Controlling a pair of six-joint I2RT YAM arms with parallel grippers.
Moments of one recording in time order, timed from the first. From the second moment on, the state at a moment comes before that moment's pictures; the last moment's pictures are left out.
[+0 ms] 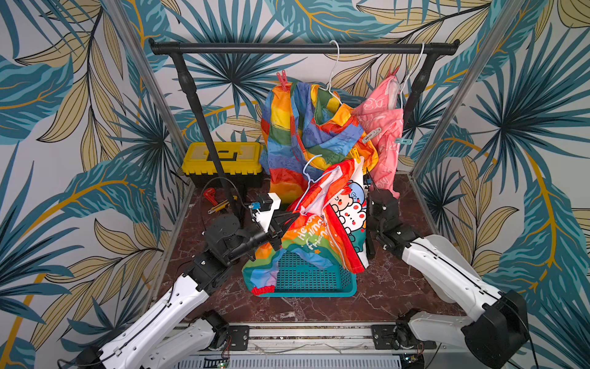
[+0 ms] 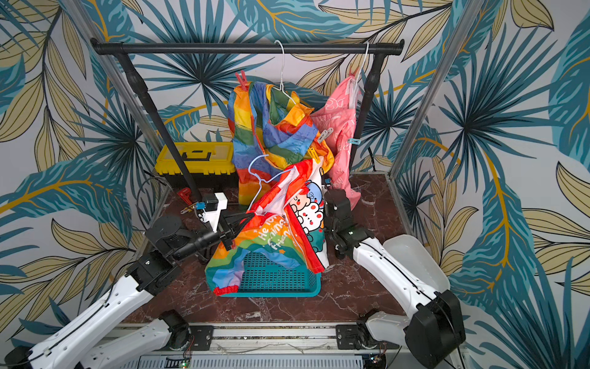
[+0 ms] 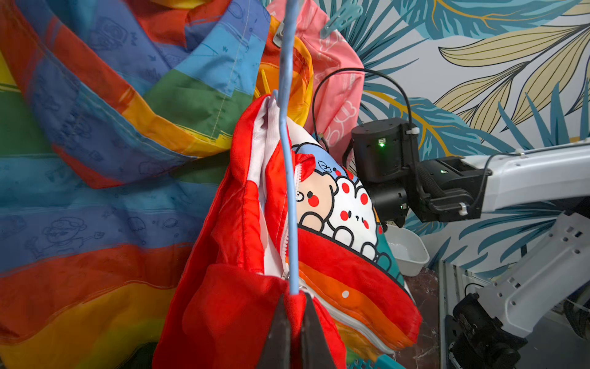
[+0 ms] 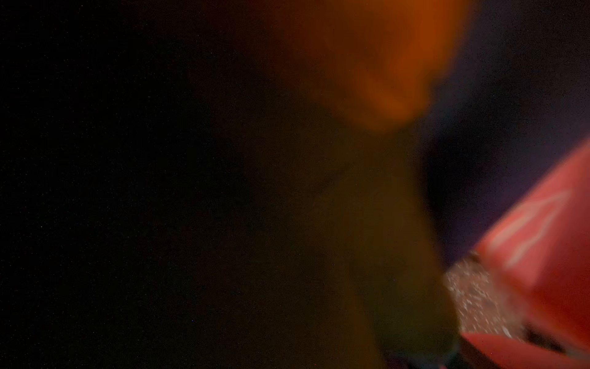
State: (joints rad) left arm -0.64 0.93 0.90 0.07 0.37 -0.13; right arm 0.47 1.23 0.99 -0.06 -0.10 0.39
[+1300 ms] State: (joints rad) left arm -0.69 0.29 0.64 -0.45 0.30 -0.15; right arm 0.41 1.36 1.21 -0.24 0.18 0.40
